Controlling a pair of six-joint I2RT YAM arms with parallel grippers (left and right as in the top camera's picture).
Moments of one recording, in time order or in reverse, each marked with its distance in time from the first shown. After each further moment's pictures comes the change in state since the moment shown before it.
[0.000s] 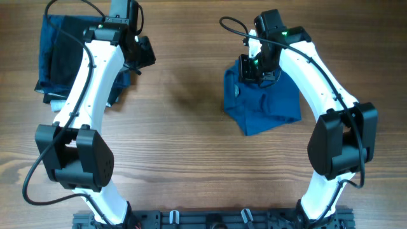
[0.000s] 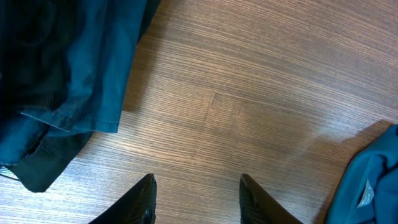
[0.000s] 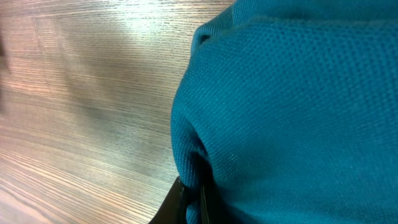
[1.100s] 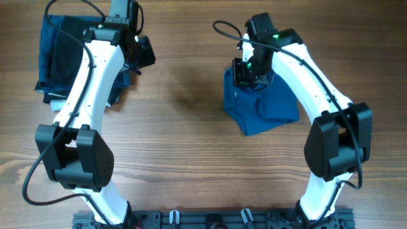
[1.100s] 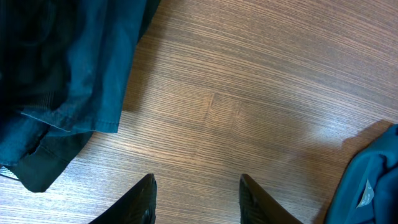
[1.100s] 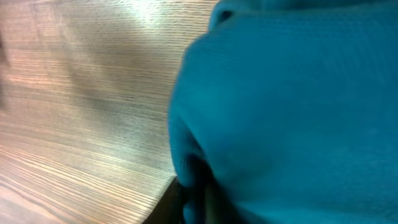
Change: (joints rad) left arm 0.000 0.000 0.000 0.000 0.000 0.000; right arm 0.057 0.000 -0.005 -0.011 0.019 0.064
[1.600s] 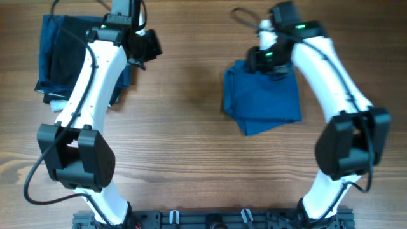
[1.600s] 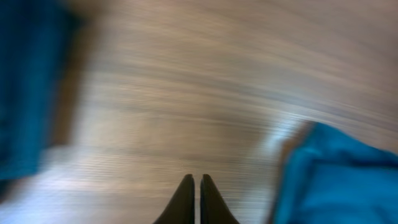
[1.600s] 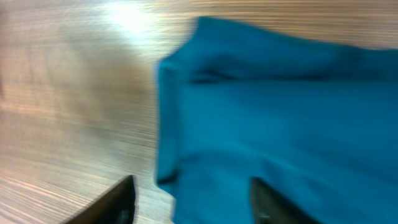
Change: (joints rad) left arm -0.025 0.000 -0.001 0.137 0.147 0.014; right arm -0.160 -0.028 0.066 -0.044 0.025 -0.135
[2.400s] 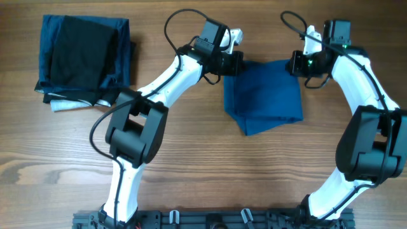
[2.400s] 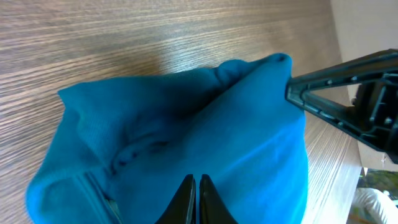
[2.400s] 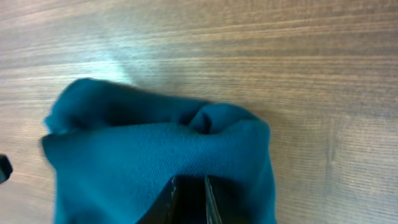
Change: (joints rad) left arm -0.360 0.342 0.000 0.543 0.451 0.002; right arm -0.275 -0.035 -0.334 0.460 -0.091 -0.182
